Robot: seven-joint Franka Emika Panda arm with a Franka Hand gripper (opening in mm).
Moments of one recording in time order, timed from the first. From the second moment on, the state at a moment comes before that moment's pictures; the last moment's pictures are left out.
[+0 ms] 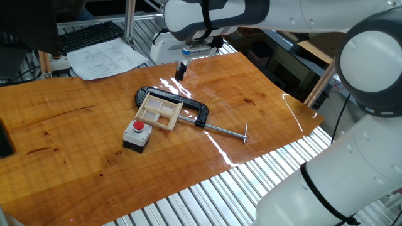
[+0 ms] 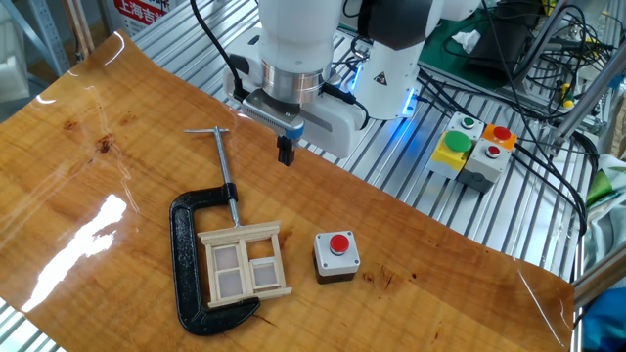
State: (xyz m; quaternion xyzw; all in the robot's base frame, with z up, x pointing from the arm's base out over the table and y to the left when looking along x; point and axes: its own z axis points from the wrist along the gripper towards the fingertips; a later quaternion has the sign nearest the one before) arm 0.499 0.000 0.299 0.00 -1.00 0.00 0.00
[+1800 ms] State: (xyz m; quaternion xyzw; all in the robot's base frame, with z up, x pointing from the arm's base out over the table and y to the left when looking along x) arm 0.523 0.028 0.277 -0.26 -0.96 -0.06 0.03
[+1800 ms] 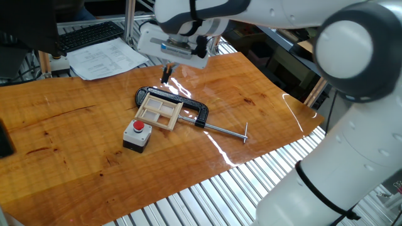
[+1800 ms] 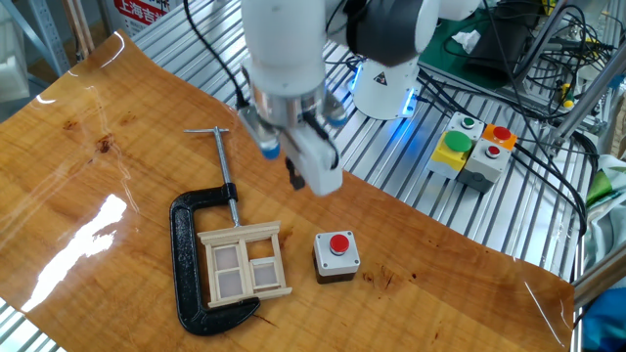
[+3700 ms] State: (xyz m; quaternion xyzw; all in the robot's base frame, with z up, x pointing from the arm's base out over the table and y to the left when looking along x) arm 0.547 0.033 0.250 -0.28 -0.96 -0.07 0.01
